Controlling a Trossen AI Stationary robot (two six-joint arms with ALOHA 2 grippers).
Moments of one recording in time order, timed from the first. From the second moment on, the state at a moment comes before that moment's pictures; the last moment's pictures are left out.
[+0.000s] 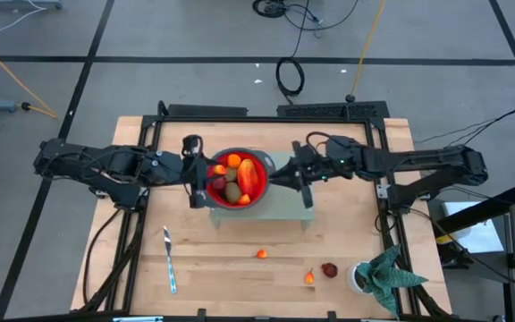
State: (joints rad) left arm -0.19 1.14 1.25 -0.65 -0.44 0.12; right arm -0.03 1.27 1.05 0.07 -0.21 0.21
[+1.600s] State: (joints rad) left arm 0.05 1.27 1.25 -0.77 -0.18 -0.29; right arm -0.03 0.99 0.65 0.44 -0.21 0.23
